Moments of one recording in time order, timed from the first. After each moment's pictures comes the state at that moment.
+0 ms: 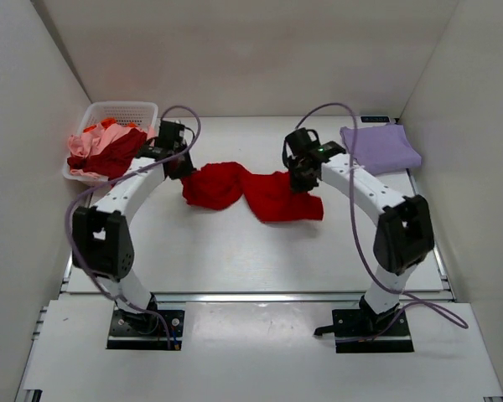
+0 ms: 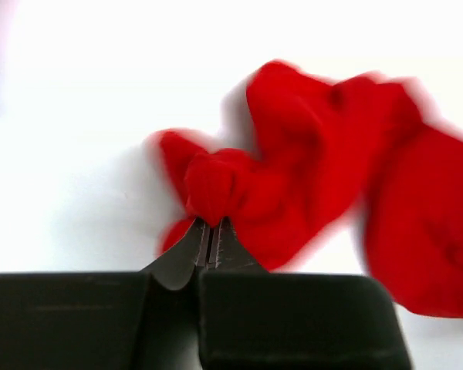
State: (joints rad) left arm -0.24 1.72 1.32 -0.56 -0.10 -0.45; right arm 0.51 1.82 1.49 -0.82 0.12 0.37
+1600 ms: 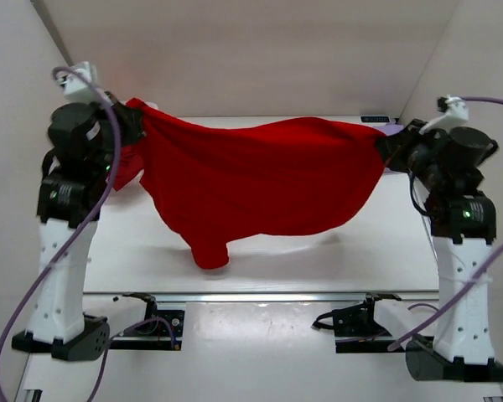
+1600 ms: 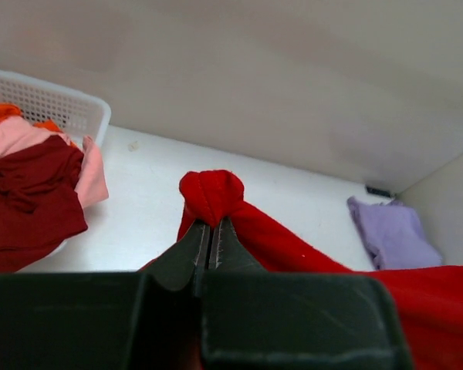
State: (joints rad) left arm -0.19 1.11 1.72 -0.68 -0.15 -0.38; right arm -0.06 0.98 1.48 -0.70 -0.27 0.35
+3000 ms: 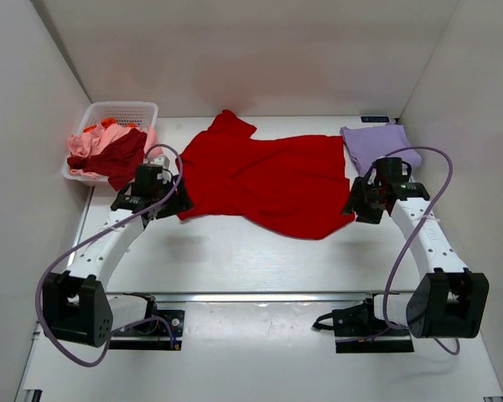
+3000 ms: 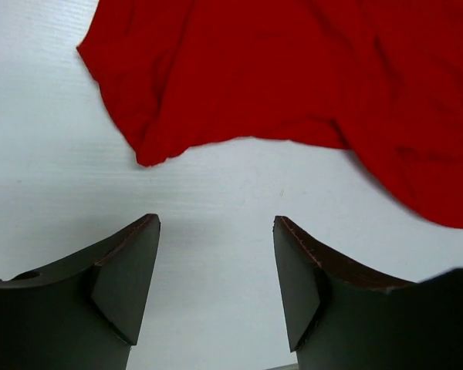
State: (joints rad) left arm -0.18 1.20 0.85 -0.48 0.09 -0.42; right arm 0.02 1.25 0.98 -0.80 -0.17 0.36
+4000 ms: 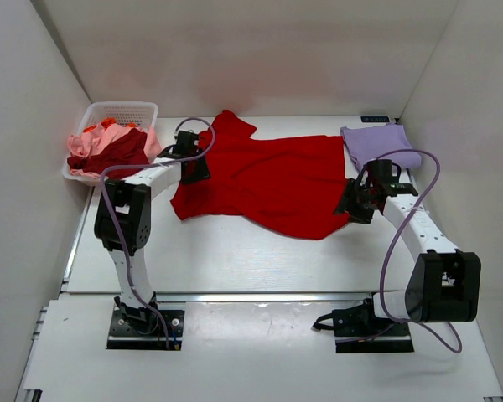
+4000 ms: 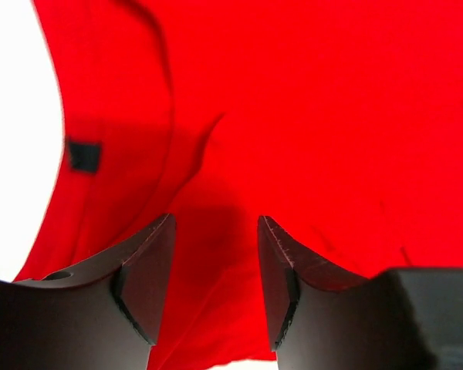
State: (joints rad) left arm -0.25 1.93 1.35 -0.33 -0.11 -0.47; right arm 0.02 1.33 0.93 -0.65 -0.21 0.39
